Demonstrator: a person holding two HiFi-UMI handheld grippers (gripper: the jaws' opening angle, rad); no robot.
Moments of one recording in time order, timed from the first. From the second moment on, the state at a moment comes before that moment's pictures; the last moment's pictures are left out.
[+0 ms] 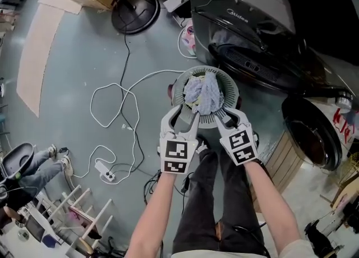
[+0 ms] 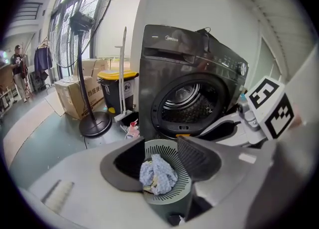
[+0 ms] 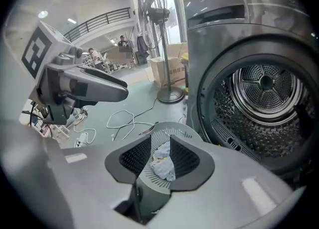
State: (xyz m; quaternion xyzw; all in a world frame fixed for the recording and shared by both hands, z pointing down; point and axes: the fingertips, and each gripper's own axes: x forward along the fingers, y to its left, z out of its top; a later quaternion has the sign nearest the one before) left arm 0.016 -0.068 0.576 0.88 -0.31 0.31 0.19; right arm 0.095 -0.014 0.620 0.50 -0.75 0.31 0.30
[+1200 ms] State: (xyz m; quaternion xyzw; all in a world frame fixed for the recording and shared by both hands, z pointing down) left arm -0.021 0.050 0.395 0.86 -0.39 0.23 0.25; right arm 0.089 0.084 0.407 0.52 -0.75 0.32 0.25
